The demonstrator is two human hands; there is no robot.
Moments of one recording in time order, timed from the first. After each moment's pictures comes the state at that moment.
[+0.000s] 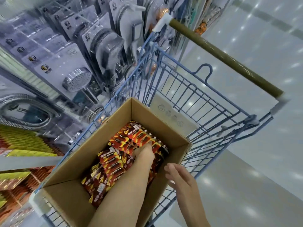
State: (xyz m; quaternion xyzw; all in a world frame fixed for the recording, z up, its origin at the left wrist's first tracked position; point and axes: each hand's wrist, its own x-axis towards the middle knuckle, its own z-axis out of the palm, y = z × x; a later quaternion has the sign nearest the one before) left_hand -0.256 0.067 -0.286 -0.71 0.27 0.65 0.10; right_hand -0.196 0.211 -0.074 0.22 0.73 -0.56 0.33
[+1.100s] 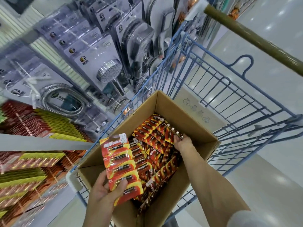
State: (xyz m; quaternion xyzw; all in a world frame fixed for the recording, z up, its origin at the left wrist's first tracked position) left_hand -0.033 -0.001 -0.067 -0.58 0.41 0.71 -0.04; right_hand -0.282 0.115 -0.214 0.39 0.54 -0.62 0.41
